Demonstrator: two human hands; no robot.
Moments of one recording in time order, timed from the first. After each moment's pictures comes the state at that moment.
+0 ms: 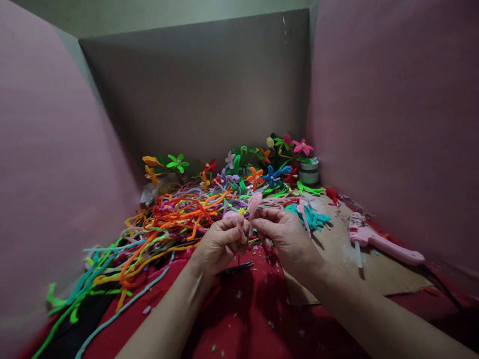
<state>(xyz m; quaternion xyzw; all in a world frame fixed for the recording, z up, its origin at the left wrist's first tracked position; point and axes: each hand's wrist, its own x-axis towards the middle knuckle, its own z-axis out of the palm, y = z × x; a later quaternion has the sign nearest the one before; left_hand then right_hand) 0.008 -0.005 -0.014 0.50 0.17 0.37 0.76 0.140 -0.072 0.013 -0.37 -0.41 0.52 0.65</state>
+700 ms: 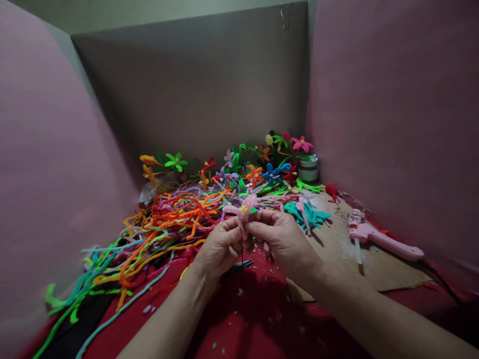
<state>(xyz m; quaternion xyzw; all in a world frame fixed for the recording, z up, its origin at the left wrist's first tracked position) 0.015 -0.010 -0.019 0.46 0.17 0.36 0.79 0.135 -0.078 0.016 -0.36 -0.40 0.55 0.64</state>
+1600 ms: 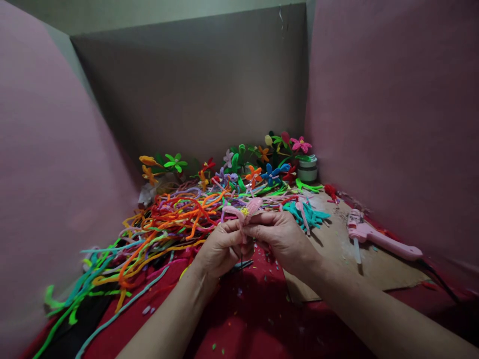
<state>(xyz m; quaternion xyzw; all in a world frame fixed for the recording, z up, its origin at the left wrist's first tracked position) 0.011 -0.008 -0.025 0.47 0.15 0.31 0.81 0.141 -0.069 0.001 -0.30 -0.45 0.56 0.63</state>
